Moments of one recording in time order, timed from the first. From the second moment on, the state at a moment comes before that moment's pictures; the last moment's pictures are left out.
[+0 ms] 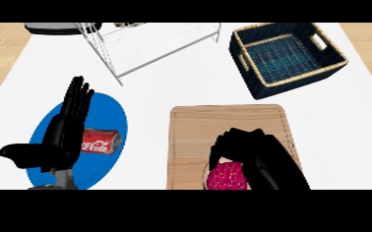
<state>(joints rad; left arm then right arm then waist) 0.01 0.12 -0.03 -1.68 0.09 0.15 0.00 -0.08 -0.11 0.54 -2.13 0.77 0.18 0.35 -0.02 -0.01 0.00</state>
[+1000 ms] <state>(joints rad) 0.00 0.09 -0.04 -1.68 0.06 0.13 0.00 -0.40 -0.27 -0.07 -2.20 0.49 0.55 0.60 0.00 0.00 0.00</state>
